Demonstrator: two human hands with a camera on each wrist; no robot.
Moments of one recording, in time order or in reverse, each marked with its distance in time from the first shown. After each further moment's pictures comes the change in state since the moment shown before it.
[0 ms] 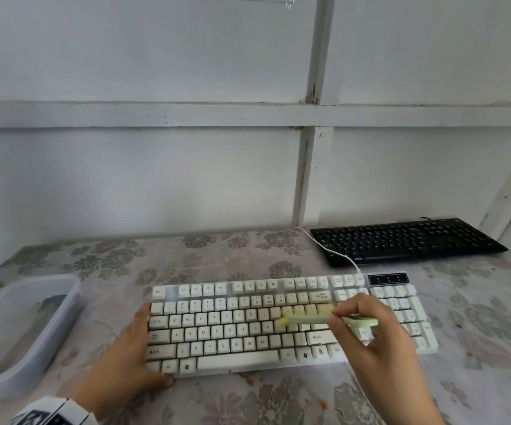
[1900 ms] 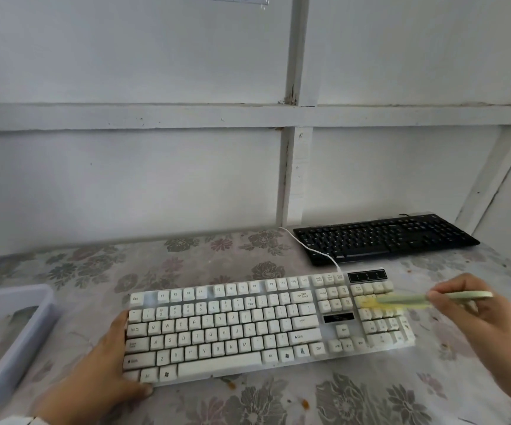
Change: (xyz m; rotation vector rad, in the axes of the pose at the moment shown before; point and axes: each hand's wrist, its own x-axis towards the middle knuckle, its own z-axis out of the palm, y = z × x) left_hand 0.001 0.003 -0.004 -0.047 -0.042 -0.009; right_hand 0.032 0.037 -0.126 -0.058 0.128 0.244
